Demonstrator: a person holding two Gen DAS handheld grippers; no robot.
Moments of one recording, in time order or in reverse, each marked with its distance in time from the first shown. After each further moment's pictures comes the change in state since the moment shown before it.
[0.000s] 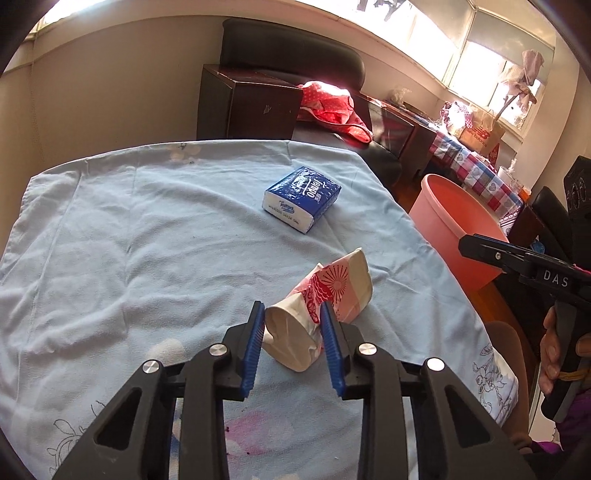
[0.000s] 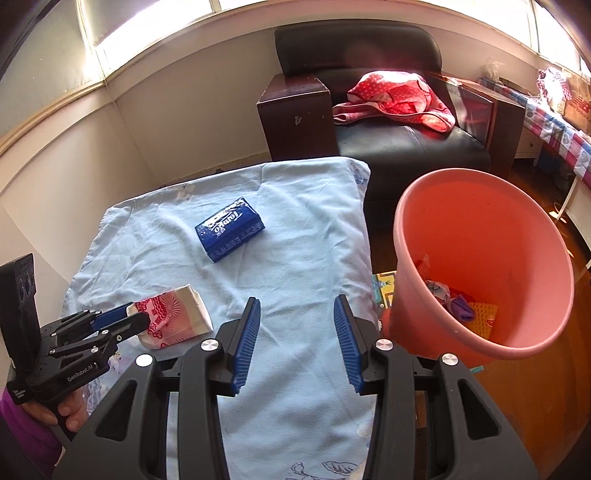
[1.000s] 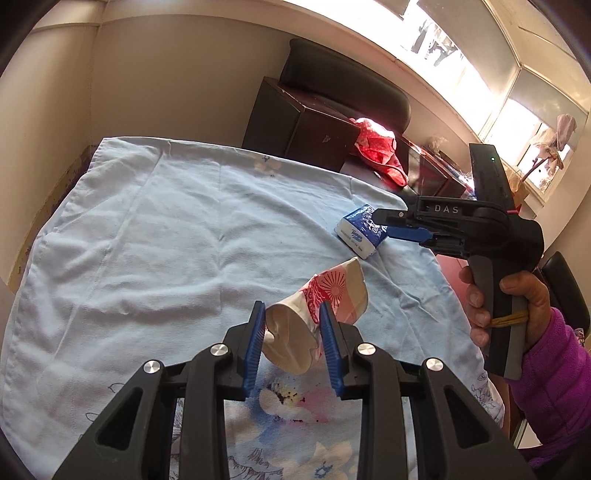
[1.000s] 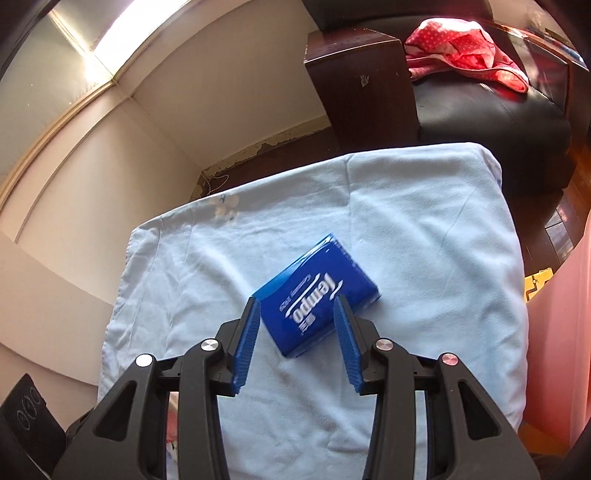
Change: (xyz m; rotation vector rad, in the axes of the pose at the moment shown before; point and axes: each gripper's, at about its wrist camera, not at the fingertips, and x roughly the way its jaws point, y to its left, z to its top) left arm -0.045 0.058 -0.015 -0.207 -0.092 0.041; right arm 0.118 0.053 0.072 0.083 0.172 0.247
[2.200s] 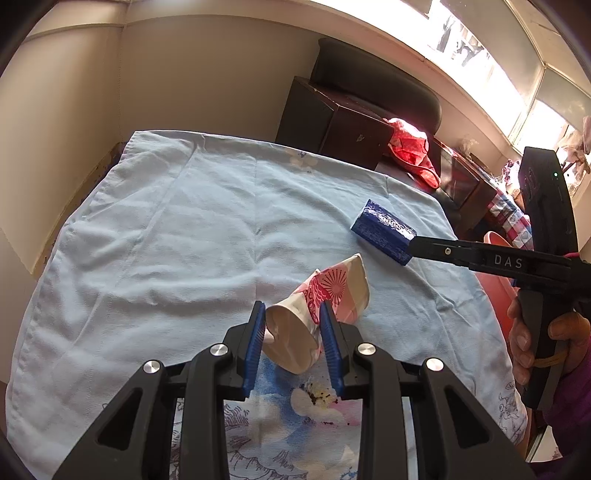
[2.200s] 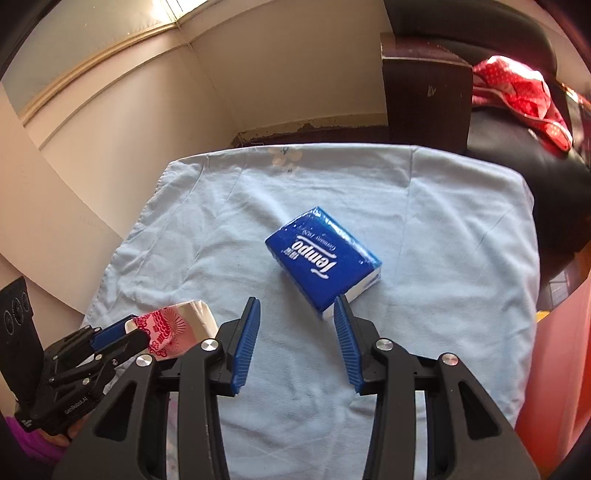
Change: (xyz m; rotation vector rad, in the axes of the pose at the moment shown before) left arm 0.005 0.008 -0.005 -0.034 -0.003 0.131; right arm -0.009 0.037 -0.029 -0.294 0.033 -0.013
